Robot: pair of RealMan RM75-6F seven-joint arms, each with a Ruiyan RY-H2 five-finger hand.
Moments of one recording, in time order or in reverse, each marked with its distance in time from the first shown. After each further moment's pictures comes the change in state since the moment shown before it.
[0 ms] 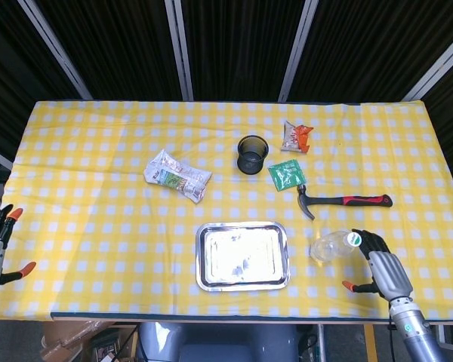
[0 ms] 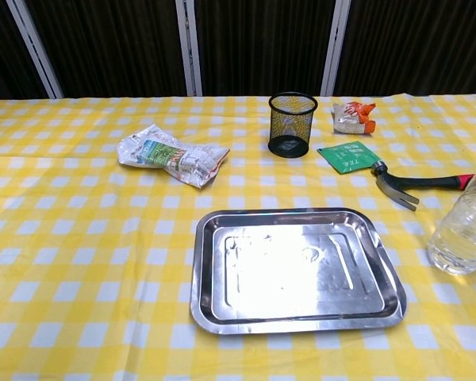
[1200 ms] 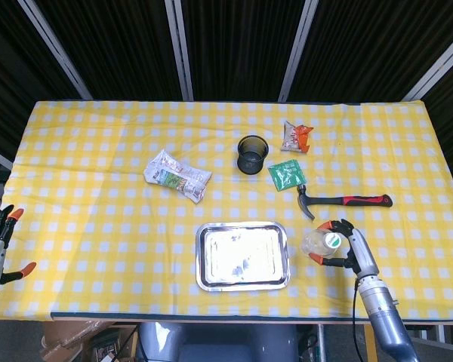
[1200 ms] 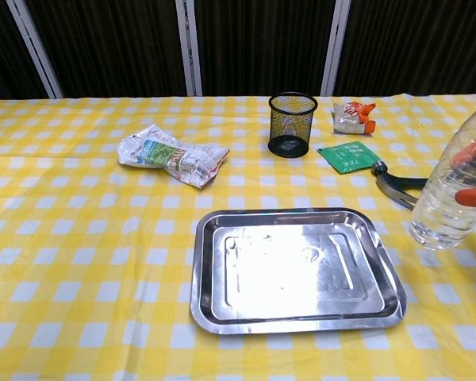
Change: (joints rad) left arm -0.004 0.000 -0.005 -0.007 -0.021 -0.024 0.016; right arm 0.063 -0.081 0.174 -0.205 0.262 -0.067 0.224
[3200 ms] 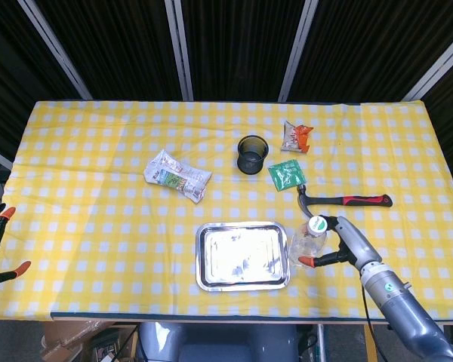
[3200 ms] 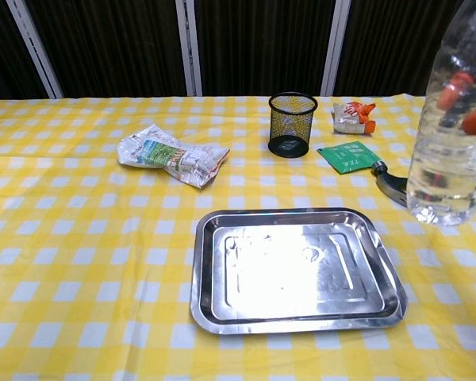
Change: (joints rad) left arm 0.012 0.021 -0.008 0.002 0.005 0.016 -0.054; right arm 0.273 0.532 0.140 -0.504 0.617 -0.294 -0.278
